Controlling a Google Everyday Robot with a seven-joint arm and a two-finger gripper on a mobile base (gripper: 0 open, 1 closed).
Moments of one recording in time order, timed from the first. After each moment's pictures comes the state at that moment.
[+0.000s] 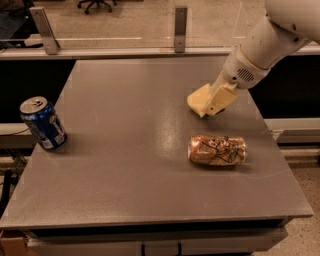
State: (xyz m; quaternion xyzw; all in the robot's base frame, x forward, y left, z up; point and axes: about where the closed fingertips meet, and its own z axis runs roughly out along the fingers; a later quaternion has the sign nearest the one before) arm 0.578 -0.147 0.883 -0.56 0.80 0.08 0.21
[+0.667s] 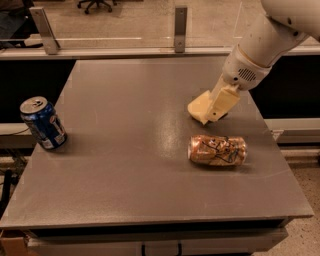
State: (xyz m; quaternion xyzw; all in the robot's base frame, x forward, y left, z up) arm 0.557 -0.147 0.883 -0.58 0.79 0.09 0.16
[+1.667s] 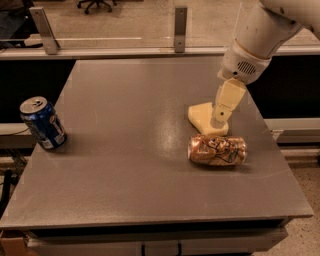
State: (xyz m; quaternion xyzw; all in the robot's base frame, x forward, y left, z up) arm 0.555 -0.149 0.893 -0.59 0.79 0.08 0.13
